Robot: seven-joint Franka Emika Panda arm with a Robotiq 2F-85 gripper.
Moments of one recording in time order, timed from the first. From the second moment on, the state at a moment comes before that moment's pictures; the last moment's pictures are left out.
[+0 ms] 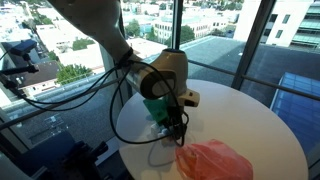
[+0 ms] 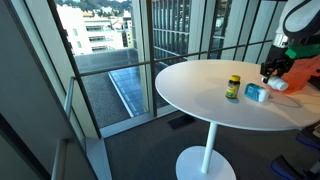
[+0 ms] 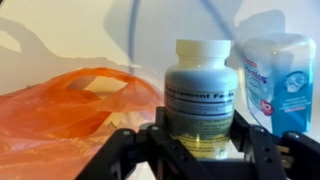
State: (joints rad) arm -0.13 0.27 -0.22 -2.35 -0.07 2.61 0.15
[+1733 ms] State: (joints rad) arm -0.15 0.24 -0.21 -2.20 -0.03 2.39 0.12
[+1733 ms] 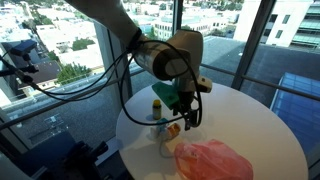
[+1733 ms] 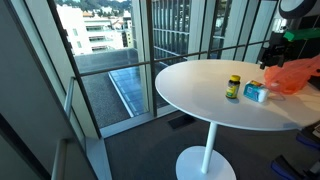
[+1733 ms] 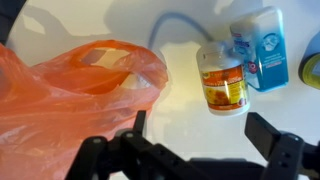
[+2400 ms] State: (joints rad) arm -0.19 -0.04 -0.22 -2.21 -0.01 2.03 0.12
